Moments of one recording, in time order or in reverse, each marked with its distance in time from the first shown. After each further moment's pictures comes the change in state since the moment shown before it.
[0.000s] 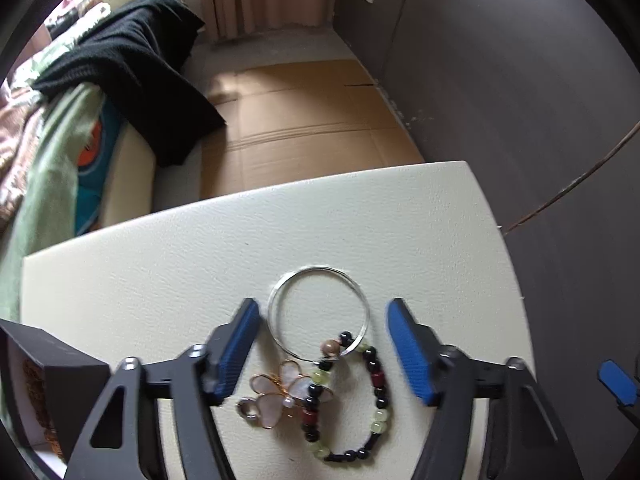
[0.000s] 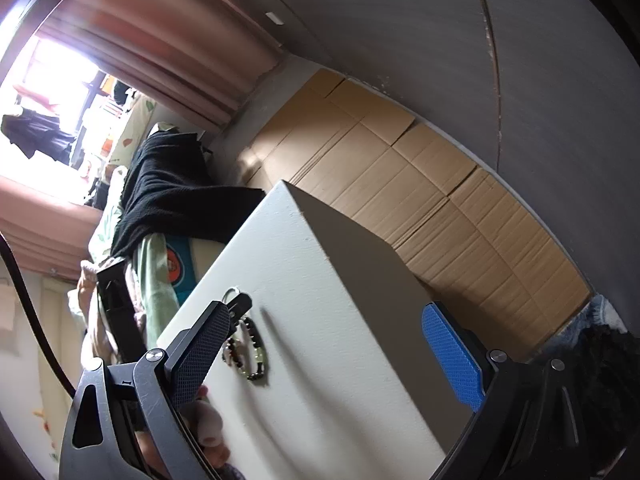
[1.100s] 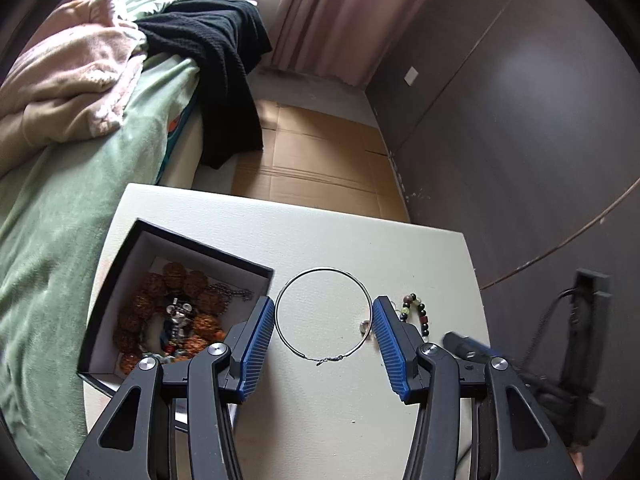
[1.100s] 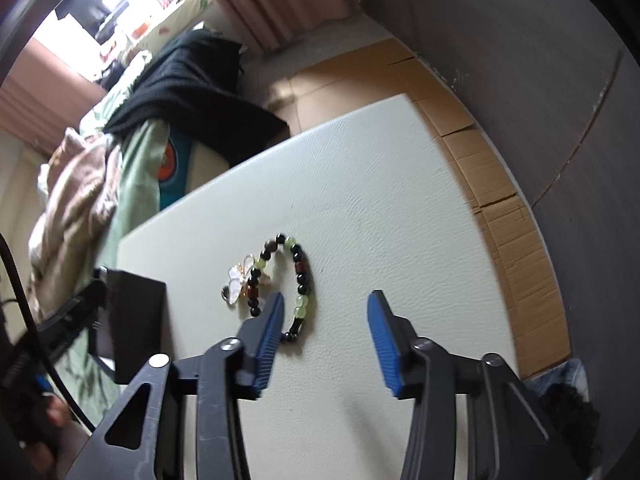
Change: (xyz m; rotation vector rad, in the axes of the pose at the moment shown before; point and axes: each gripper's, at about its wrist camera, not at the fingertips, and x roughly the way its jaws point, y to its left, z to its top) left arm -0.111 0.134 -0.065 -0.281 -0.191 -0.193; right arm 0.078 0.086 -0.053 -0.383 0.137 -0.130
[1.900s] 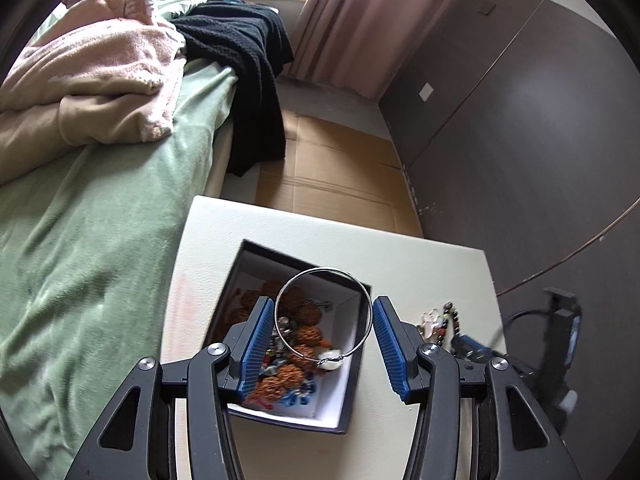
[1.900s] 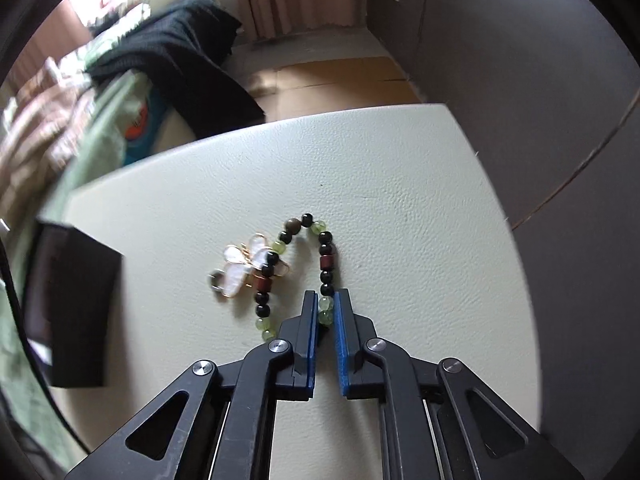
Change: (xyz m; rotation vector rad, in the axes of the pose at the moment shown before) left arm -0.035 0.066 0.009 -0.024 -0.021 0.014; right arm 0.018 0.046 -0.016 -0.127 -0.037 -0.193
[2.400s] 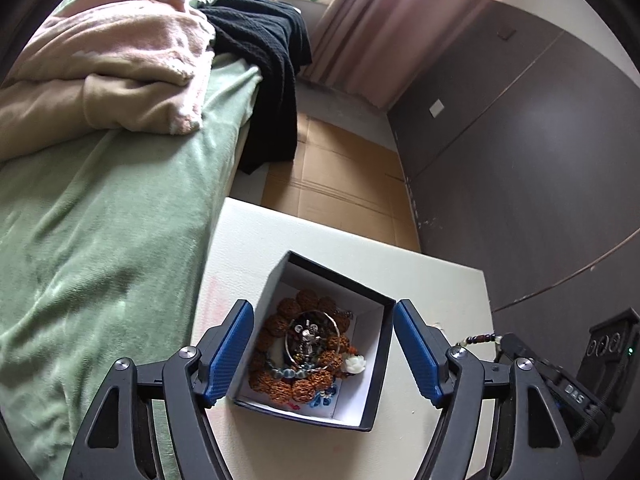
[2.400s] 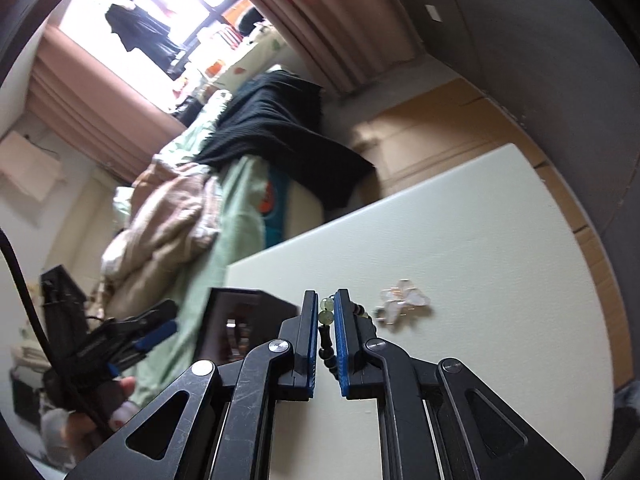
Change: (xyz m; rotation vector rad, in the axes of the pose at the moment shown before) left arm -0.017 0.038 0.010 -0.101 -0.015 -0.038; right arm -0.078 -0.001 -0.002 0.123 -0.183 0.486
